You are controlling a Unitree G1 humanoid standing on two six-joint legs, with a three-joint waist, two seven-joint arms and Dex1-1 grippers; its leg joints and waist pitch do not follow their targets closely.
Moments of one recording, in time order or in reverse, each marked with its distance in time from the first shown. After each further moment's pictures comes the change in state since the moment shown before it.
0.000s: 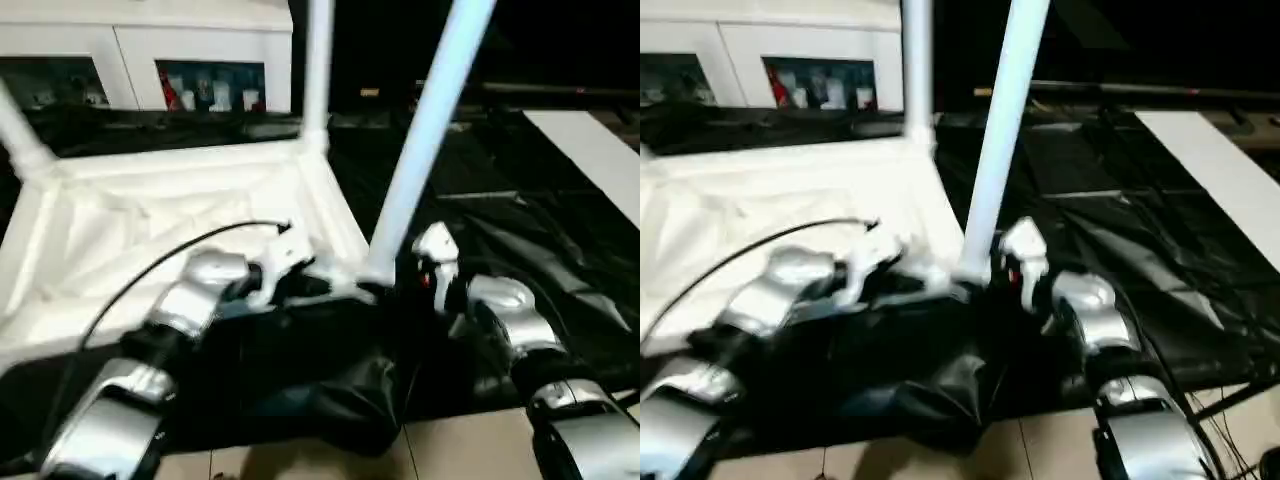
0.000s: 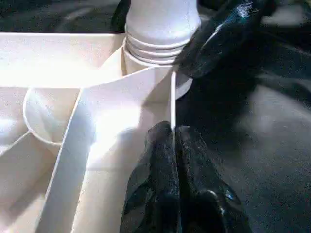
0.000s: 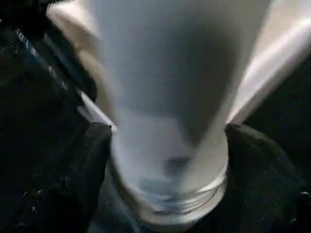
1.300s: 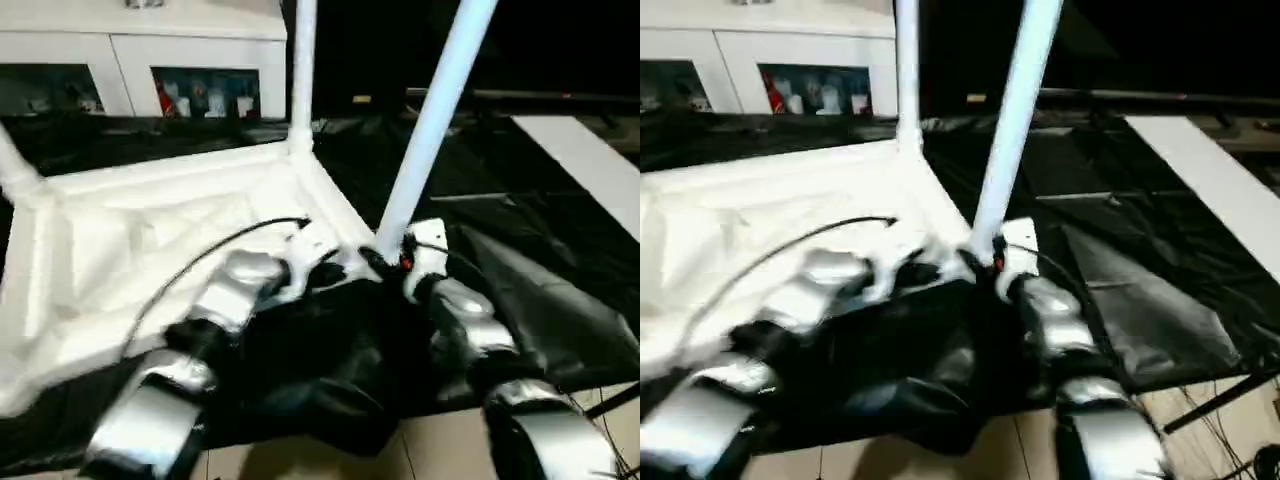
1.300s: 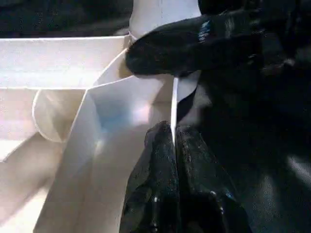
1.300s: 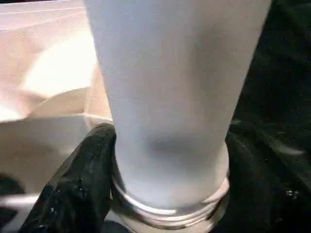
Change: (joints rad) left arm -0.110 -0.223 0.037 0.196 0.098 0.056 0.445; right arm -0.070 0.218 -0.141 0.125 -0.020 0.000 -0.778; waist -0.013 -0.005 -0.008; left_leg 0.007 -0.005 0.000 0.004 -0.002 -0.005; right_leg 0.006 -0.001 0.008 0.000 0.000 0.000
